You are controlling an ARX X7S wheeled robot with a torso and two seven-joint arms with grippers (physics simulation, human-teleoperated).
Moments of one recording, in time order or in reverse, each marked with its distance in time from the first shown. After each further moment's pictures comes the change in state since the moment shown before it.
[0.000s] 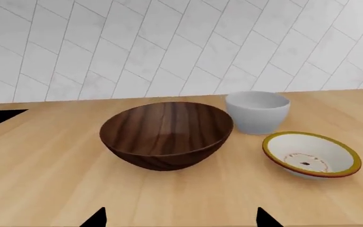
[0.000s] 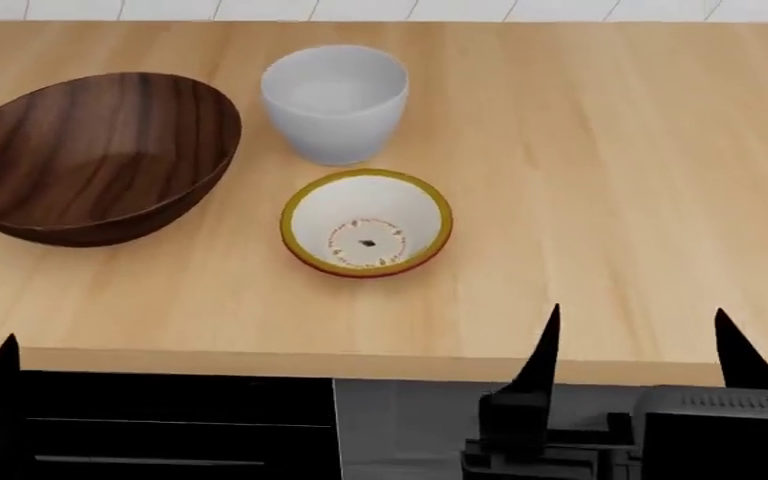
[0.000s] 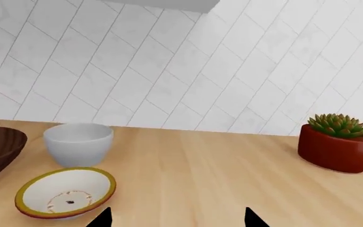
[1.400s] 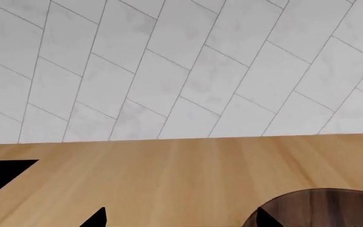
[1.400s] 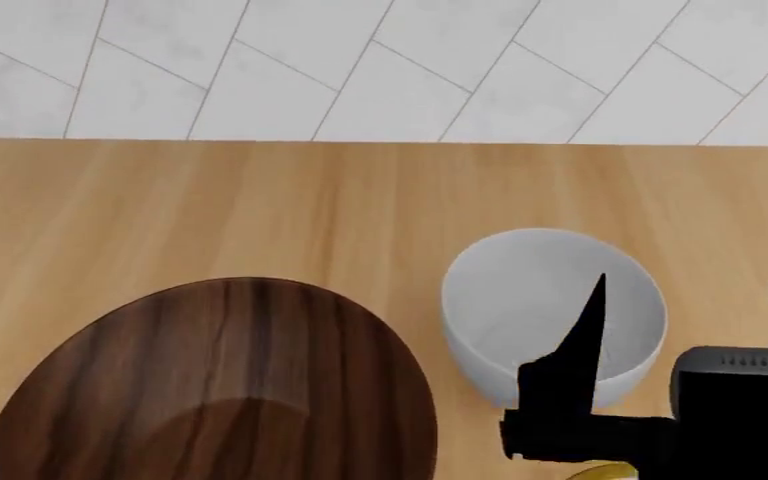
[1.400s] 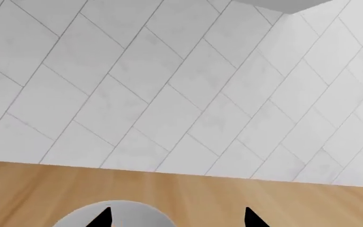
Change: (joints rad) left arm -0.026 -0.083 -0.078 0.013 -0.143 -0.016 -0.099; right arm 0.125 0.154 0.054 -0.024 0.276 0.133 0.216
